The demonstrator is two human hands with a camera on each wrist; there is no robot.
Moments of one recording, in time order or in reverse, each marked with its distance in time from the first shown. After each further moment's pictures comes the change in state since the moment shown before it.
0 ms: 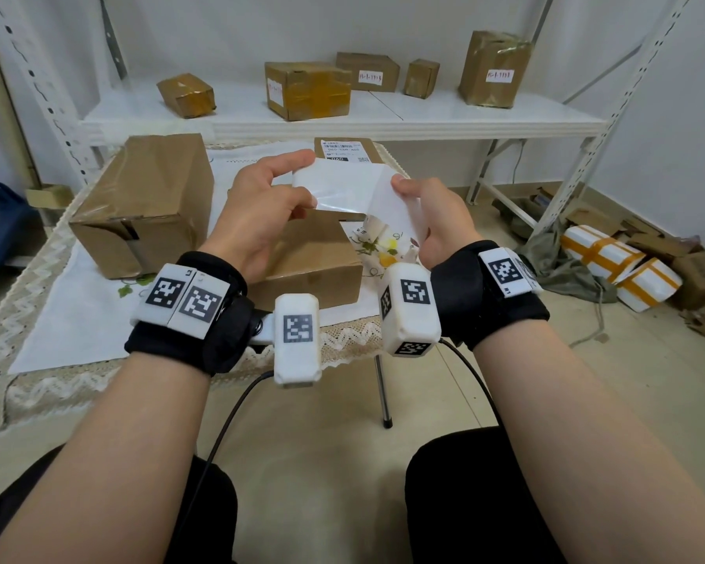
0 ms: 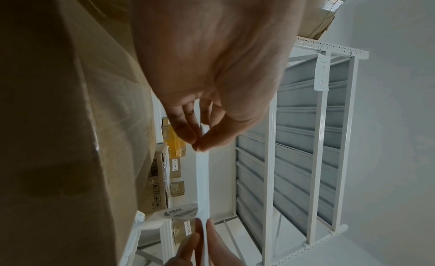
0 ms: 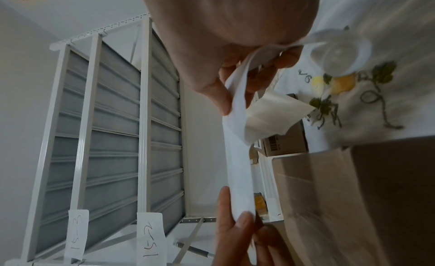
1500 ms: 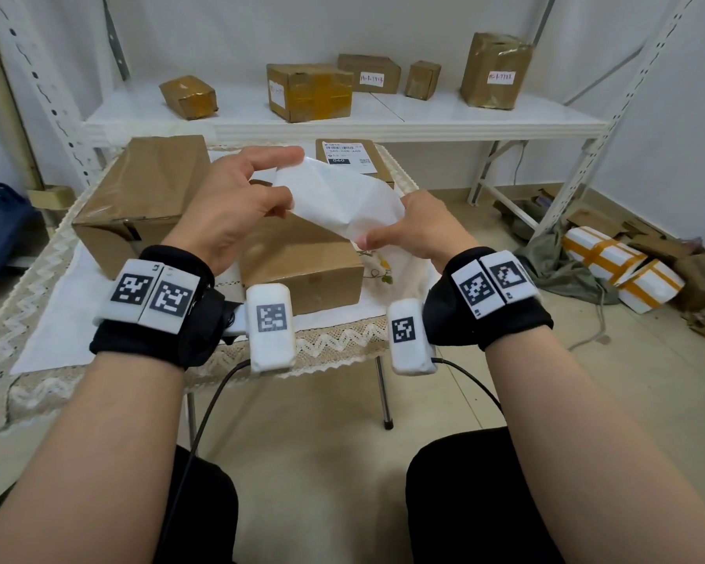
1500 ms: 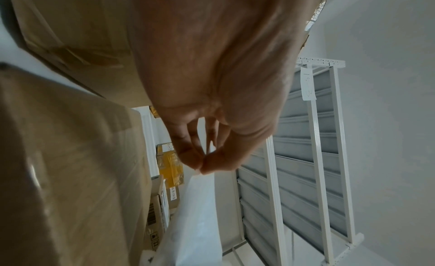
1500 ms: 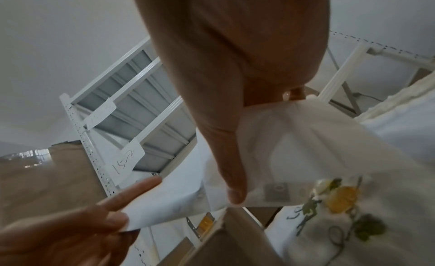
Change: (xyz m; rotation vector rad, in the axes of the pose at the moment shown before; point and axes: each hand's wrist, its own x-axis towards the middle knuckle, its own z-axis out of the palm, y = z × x) left_hand 0.005 0.004 -0.028 0.161 -0.056 0.095; right_hand 0.004 0.003 0.000 -1.069 -0.151 -0.286
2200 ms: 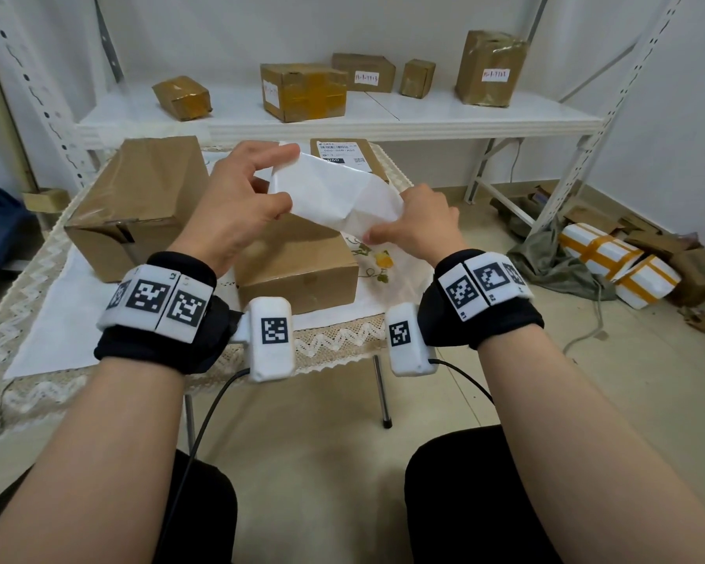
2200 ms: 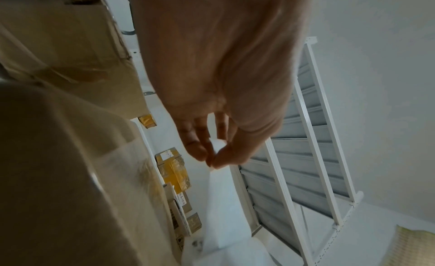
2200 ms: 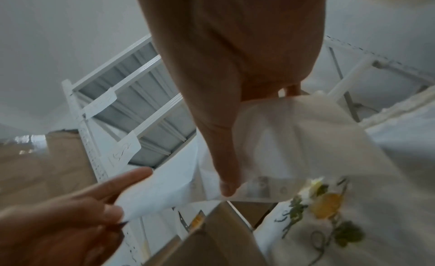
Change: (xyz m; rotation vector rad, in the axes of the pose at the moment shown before) left_hand 0.000 -0.001 0.006 0.216 0.029 0.087; right_hand 0.009 0.008 0.002 -0.251 0.180 -0.034
